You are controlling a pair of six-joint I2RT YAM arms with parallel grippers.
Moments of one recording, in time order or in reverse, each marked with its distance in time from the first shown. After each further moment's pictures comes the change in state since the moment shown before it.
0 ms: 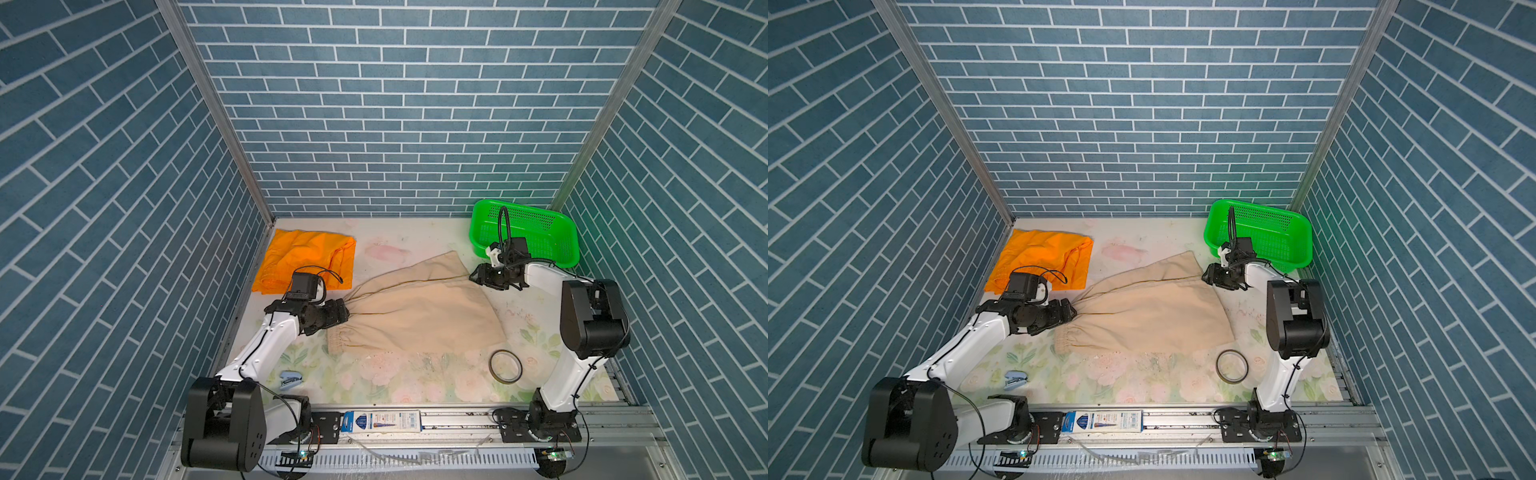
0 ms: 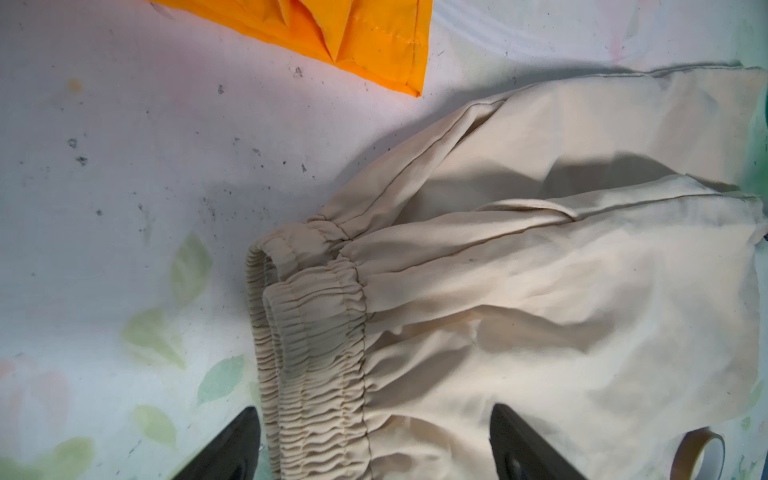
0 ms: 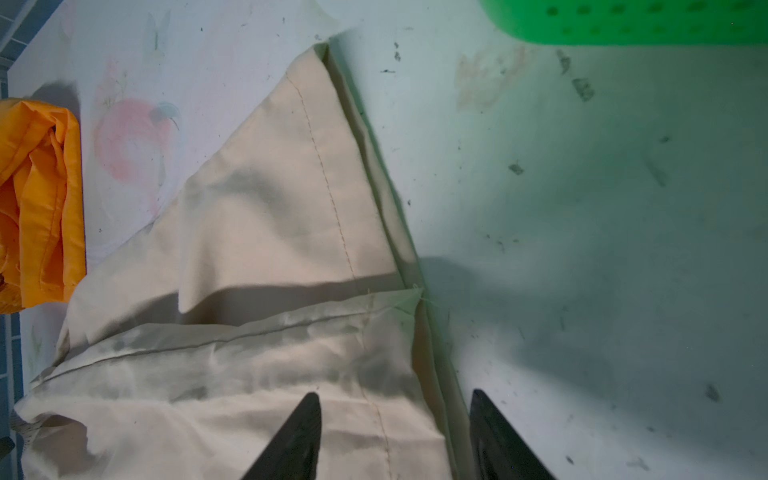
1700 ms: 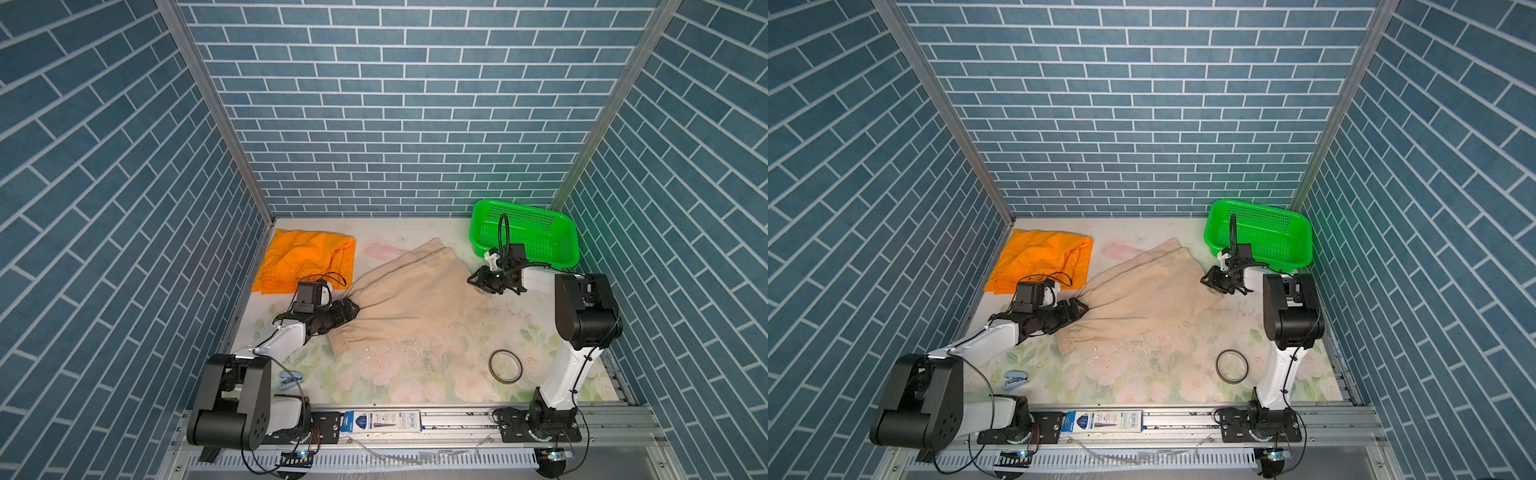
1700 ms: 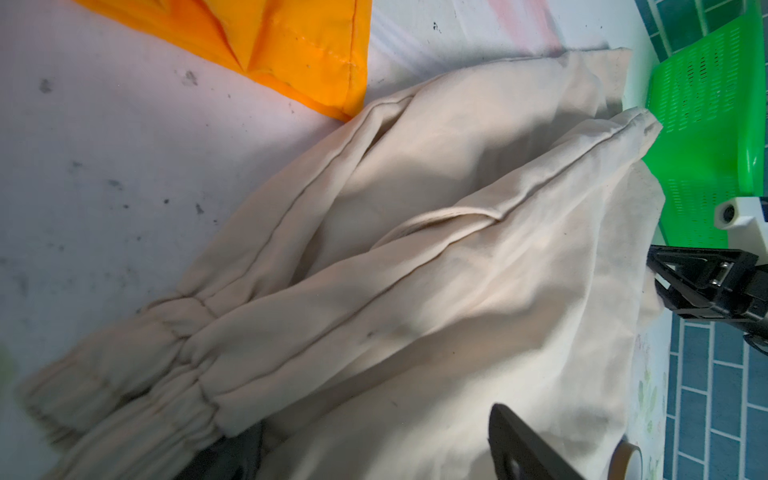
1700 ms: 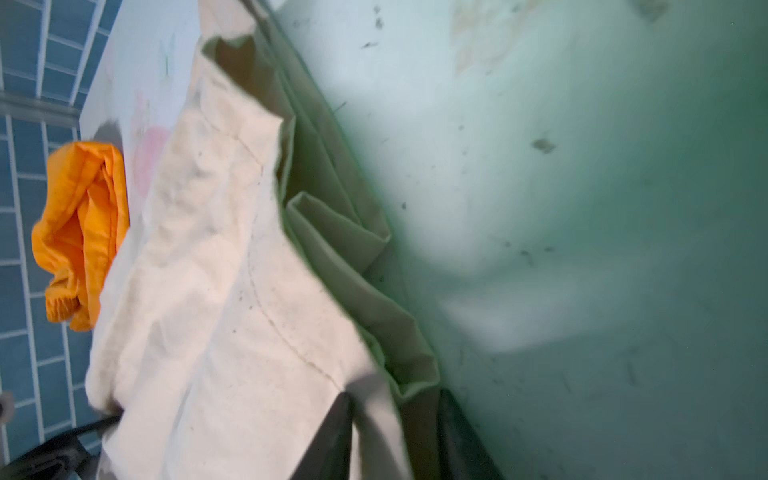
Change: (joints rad) left arm -0.007 0.087 -0.167 0.413 0.128 -0.116; right arm -0.015 0.073 -0.063 0.154 -0.131 0.143
